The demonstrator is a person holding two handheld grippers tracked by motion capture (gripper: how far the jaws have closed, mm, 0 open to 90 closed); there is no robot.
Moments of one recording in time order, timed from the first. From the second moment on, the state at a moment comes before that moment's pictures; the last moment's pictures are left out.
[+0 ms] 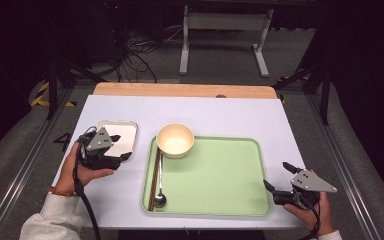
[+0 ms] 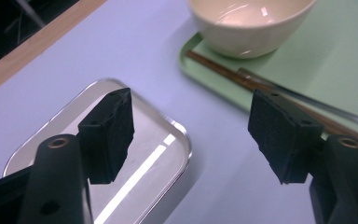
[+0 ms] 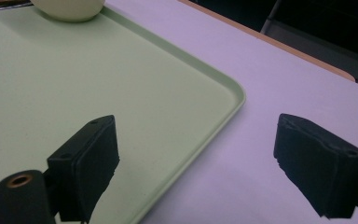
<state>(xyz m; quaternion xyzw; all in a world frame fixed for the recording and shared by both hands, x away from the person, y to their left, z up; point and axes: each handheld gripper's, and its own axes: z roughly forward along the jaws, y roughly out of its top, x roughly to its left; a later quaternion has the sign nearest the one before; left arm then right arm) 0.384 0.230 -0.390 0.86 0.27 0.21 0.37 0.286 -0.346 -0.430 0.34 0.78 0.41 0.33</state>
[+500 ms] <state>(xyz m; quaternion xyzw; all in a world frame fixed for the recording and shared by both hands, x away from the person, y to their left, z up) 0.397 0.315 -0.423 0.79 0.43 0.20 0.40 0.290 -0.340 -0.430 0.33 0.78 0.41 0.33</state>
